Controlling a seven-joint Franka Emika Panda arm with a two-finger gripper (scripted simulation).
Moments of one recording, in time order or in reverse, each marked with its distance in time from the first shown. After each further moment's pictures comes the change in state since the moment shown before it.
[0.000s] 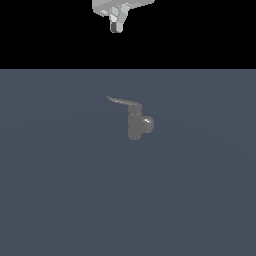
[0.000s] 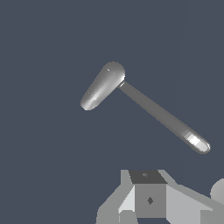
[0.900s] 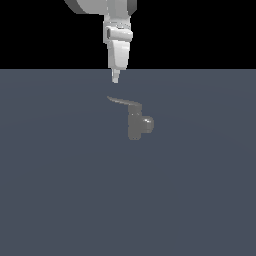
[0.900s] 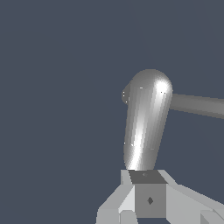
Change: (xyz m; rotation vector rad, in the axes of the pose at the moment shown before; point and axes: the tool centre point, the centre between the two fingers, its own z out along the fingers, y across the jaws) arm 0.080 -0.083 0.129 -0.023 0.092 0.490
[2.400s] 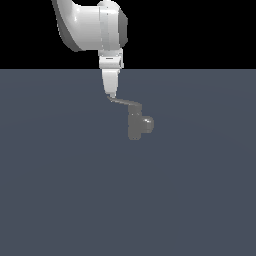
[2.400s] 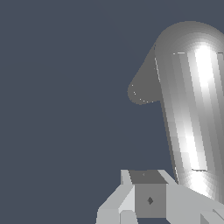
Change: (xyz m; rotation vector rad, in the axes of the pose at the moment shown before) arm -0.002 -0.024 0.074 0.013 0.083 0.210
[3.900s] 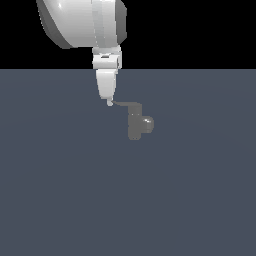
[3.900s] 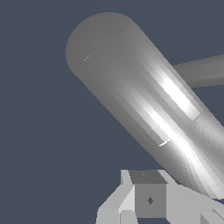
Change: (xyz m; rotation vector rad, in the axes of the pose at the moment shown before) arm -0.006 0.066 -0.001 0.008 -0.002 -0.007
